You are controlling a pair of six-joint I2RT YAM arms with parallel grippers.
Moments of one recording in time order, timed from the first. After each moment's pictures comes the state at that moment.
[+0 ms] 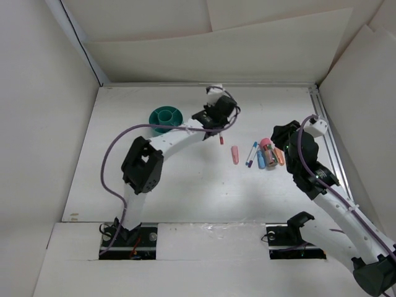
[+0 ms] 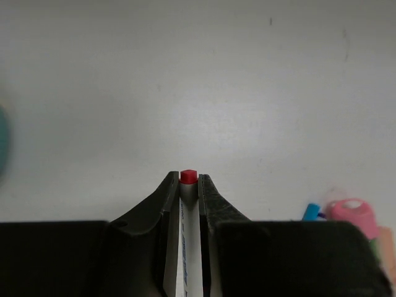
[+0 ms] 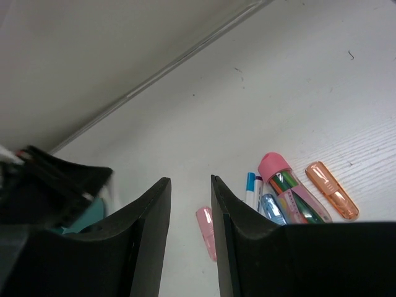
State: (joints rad) left arm -0.83 2.08 1.73 -0.38 -0.54 -0.67; right arm 0.47 0.80 0.77 -0.20 0.61 0.69
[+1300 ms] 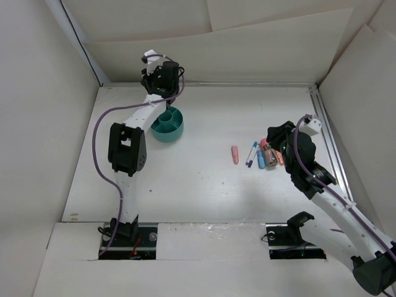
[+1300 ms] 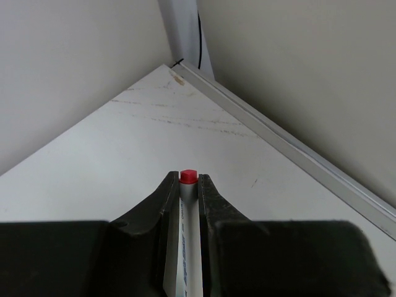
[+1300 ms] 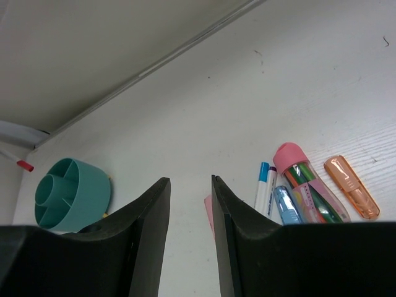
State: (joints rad) left arm -0.33 2.15 1.89 -0.15 -1.08 -0.36; right arm 0.47 0.82 0.74 -0.15 0.51 0.68
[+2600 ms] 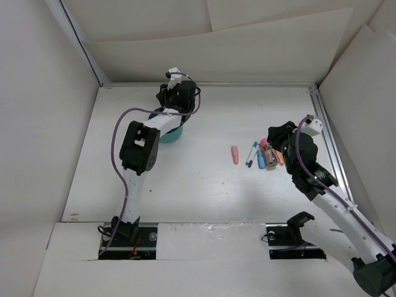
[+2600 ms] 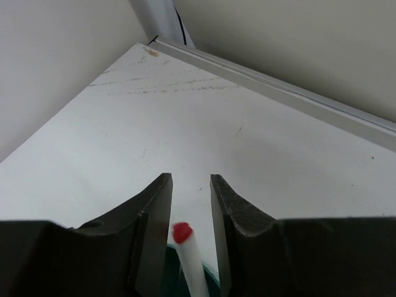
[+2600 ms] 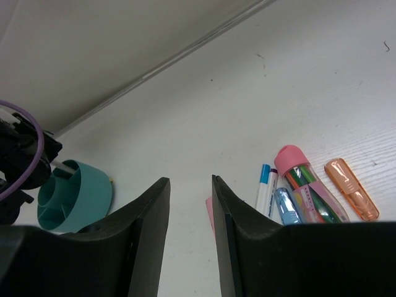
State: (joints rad) left arm -0.45 2.24 1.72 0.19 -1.15 -0.13; right arm 0.47 0.80 0.74 -0.15 0.51 0.67
